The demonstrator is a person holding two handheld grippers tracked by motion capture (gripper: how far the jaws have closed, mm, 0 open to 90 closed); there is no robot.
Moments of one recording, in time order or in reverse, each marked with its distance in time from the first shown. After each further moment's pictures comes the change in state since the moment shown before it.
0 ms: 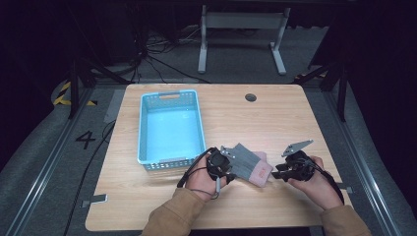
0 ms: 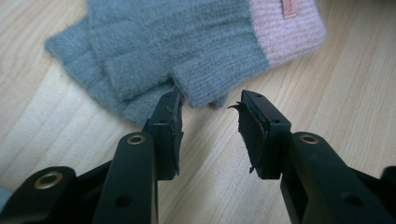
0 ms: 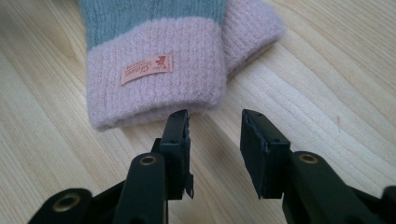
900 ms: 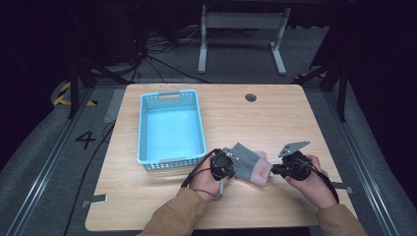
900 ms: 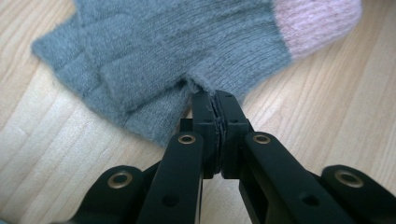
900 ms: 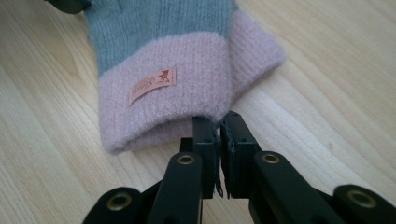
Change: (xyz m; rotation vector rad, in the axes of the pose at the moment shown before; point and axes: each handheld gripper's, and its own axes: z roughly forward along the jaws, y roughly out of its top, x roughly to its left) left arm -0.003 0.003 0.012 0.012 0.031 0.029; right arm 0.009 0.008 0.000 -0.050 -0.051 -0.055
